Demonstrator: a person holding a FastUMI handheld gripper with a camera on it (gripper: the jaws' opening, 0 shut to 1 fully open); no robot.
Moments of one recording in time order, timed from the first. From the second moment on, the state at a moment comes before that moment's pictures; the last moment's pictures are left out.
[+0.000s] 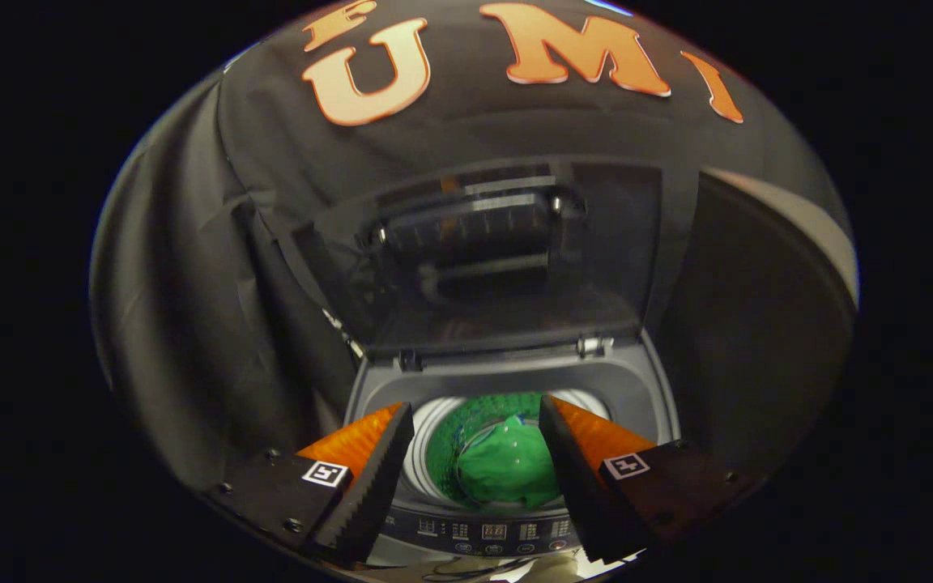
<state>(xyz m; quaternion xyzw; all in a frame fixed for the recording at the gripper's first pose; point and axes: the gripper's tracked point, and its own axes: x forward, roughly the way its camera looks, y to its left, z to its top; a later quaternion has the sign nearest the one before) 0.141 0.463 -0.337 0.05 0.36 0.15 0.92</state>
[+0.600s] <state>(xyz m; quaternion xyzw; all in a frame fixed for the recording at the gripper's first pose) 0.309 0.461 -0.206 0.02 0.22 0.14 0.97</state>
